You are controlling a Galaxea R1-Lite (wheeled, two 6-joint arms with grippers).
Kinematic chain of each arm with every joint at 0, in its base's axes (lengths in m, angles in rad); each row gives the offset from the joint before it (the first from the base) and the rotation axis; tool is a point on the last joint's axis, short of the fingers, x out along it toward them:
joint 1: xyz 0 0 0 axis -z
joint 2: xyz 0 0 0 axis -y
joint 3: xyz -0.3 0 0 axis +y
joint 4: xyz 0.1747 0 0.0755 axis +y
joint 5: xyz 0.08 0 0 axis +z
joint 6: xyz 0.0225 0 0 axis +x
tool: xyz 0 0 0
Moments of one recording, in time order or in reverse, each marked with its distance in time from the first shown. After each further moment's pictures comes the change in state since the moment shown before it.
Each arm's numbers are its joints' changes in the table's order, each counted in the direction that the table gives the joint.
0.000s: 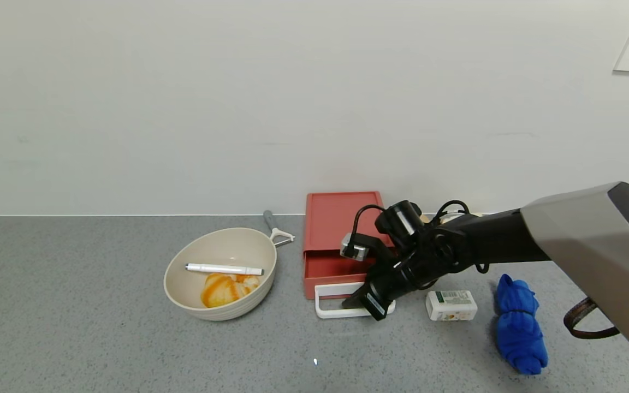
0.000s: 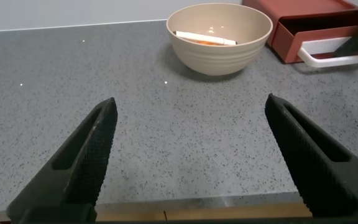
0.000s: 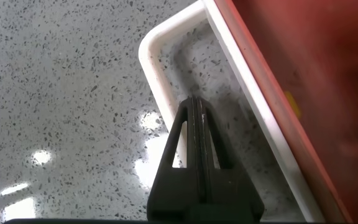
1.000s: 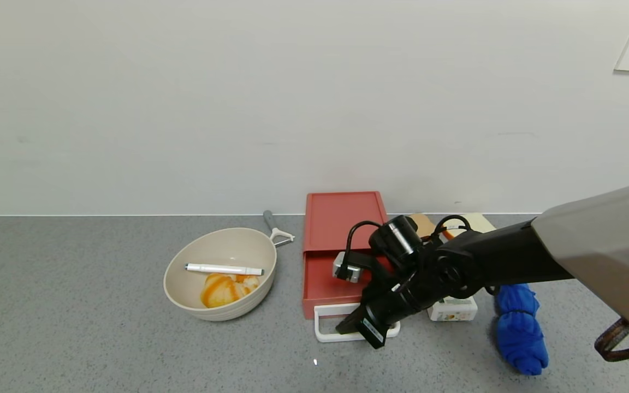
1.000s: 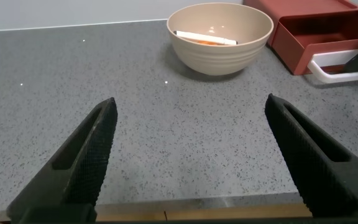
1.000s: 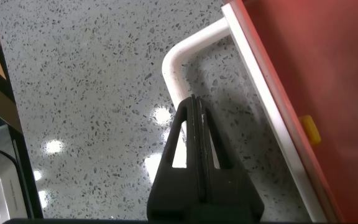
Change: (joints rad) left arm 0.000 0.000 0.000 0.000 0.000 0.000; right arm -0.077 0.076 0.179 -0.078 0.000 0.037
